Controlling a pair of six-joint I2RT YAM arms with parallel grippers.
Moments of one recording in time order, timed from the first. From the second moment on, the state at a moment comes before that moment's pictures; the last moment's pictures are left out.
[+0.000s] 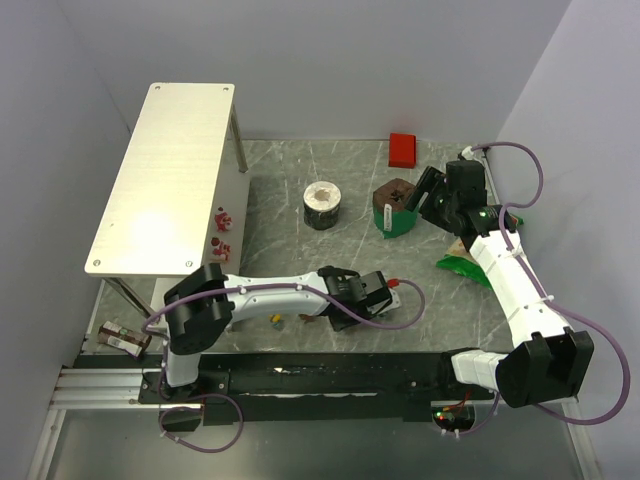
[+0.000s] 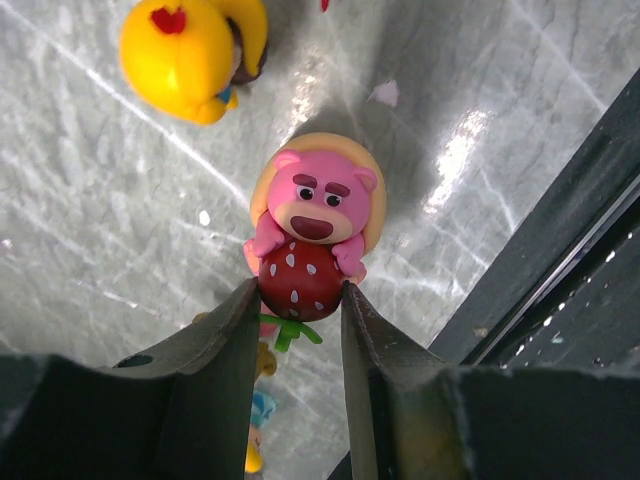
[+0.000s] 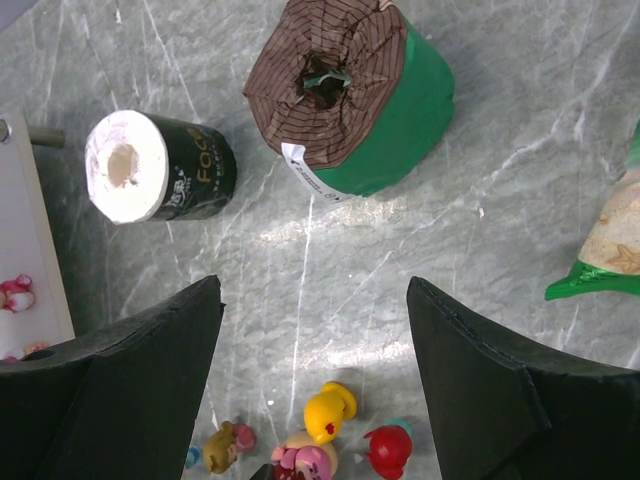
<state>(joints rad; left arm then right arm) -1.25 1.89 1.41 -0.74 -0.20 0.06 0.15 1.23 1.18 -0.62 0.05 0.59</state>
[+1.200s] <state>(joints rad) -0.73 2.13 1.99 -1.05 -0.64 -0.41 0.15 1.17 1.14 -0.65 0.01 0.60</state>
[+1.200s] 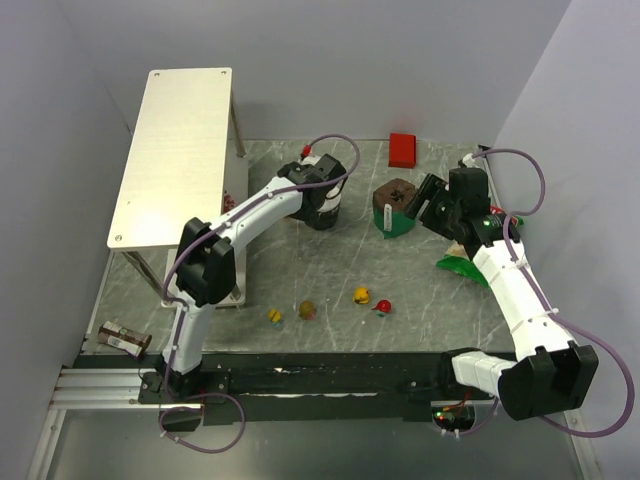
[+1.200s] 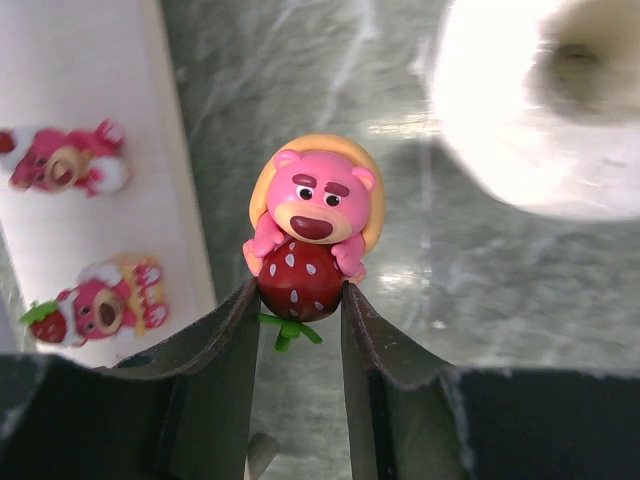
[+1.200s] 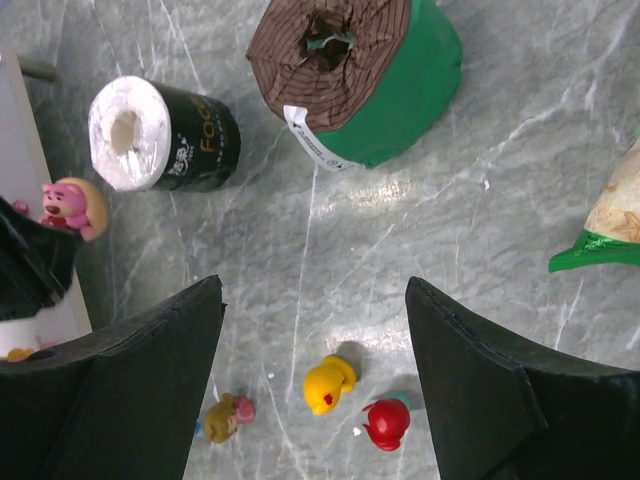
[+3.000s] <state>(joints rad) -0.79 1.45 1.86 -1.09 -0.67 -0.51 0.86 2.02 1.43 0.45 -0.64 1.18</state>
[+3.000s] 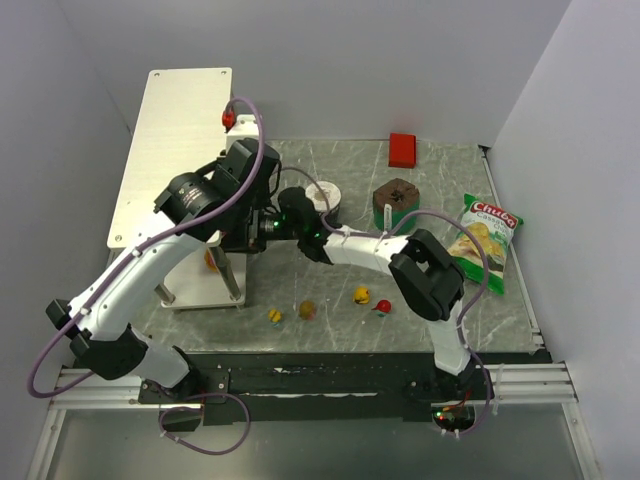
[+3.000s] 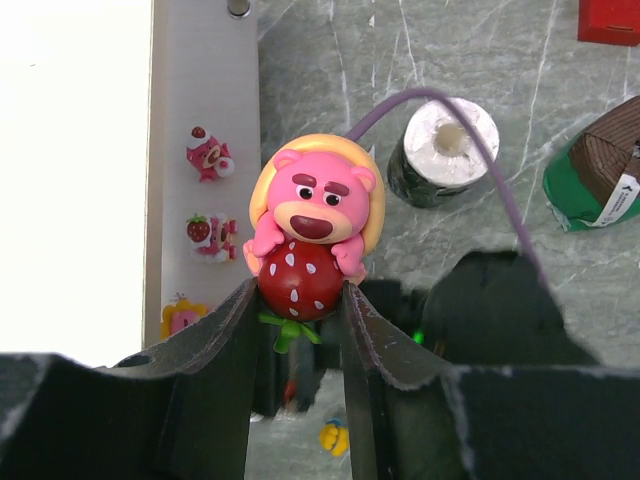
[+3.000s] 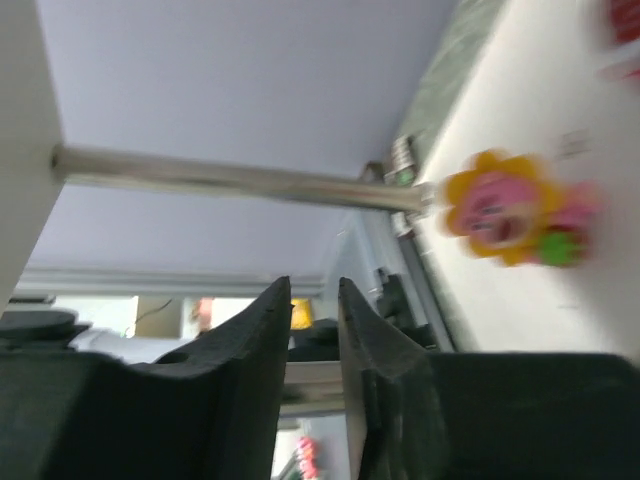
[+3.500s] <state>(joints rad) -0.75 1.40 1.80 -1.09 -0.62 -0.50 0.99 2.02 1.38 0.47 -0.51 1.30</state>
